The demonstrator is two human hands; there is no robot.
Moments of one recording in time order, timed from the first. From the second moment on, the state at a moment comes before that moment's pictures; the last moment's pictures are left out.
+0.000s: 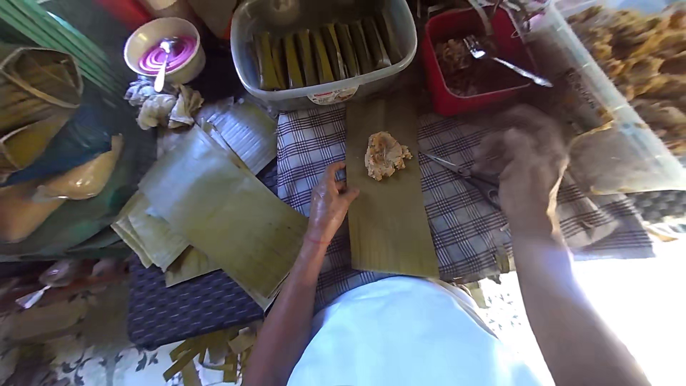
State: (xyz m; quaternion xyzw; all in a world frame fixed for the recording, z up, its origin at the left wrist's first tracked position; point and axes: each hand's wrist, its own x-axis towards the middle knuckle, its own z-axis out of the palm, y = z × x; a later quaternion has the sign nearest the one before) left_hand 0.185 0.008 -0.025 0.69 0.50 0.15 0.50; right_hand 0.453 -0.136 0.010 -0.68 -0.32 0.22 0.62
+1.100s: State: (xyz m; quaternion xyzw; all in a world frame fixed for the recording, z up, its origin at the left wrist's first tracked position) left_hand 0.177 -0.017 -0.033 0.64 0.48 0.27 0.53; right_hand 0.347 -0.082 -0.002 -0.63 -0.59 0.38 0.33
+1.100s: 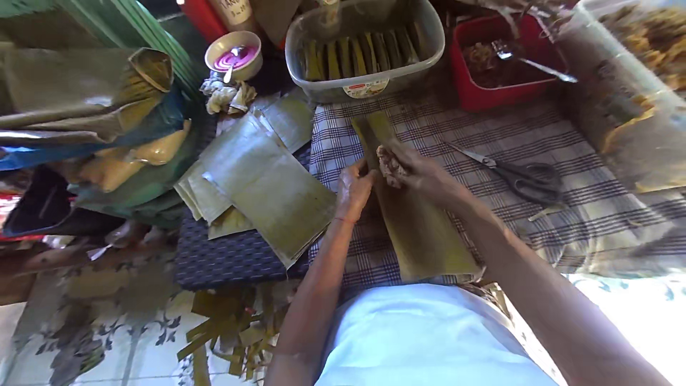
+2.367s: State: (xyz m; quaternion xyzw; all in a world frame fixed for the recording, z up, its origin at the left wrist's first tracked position) left_hand 0.218 -0.013 -0.001 0.56 0.55 0.28 0.56; right_hand 0.385 -0.082 -0.019 -0.67 -0.43 0.41 0.44
